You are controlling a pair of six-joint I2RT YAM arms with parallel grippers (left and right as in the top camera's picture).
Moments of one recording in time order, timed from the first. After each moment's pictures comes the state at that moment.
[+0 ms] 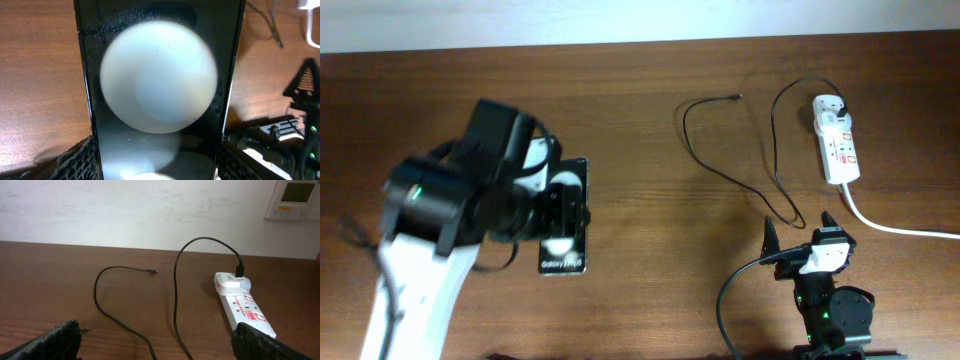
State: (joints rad) left arm -0.32 1.36 1.74 -1.63 0.23 -0.33; right arm 0.03 0.01 0.02 -0.08 -0.01 -0.03
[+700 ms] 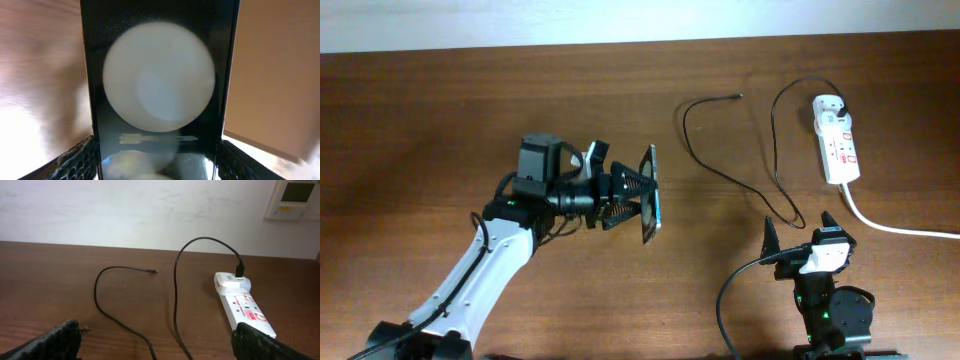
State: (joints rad) left arm -0.25 1.46 0.87 -0.14 1.10 -1.05; right arm 0.03 0.01 0.02 -0.08 -0.01 -0.03
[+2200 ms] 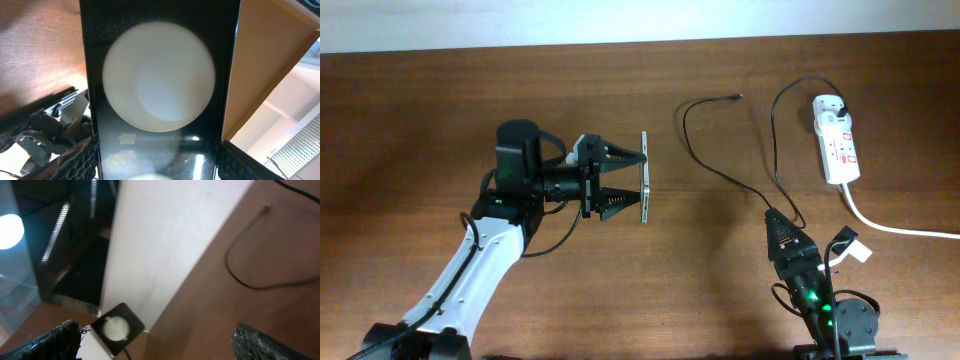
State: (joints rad) left arm -0.19 1.46 0.87 0.12 1.26 -1.62; right arm 0.03 0.01 0.01 0.07 -0.30 1.20
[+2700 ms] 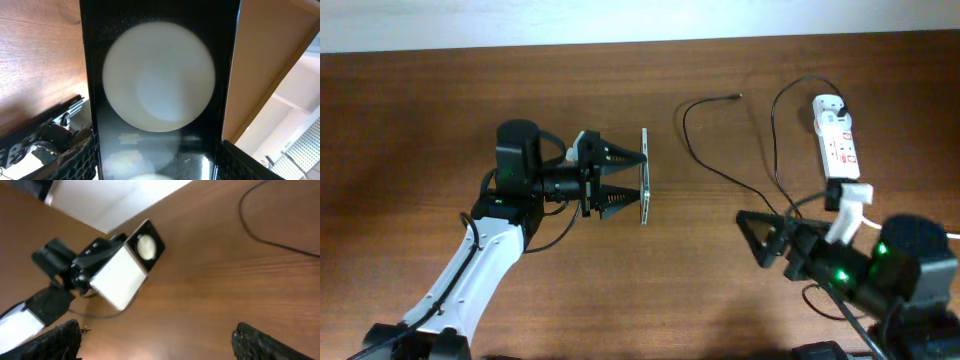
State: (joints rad) left arm -0.19 1.46 0.87 0.12 1.25 -1.53; right arm 0.14 0.68 1.03 -0.87 -0.51 0.61
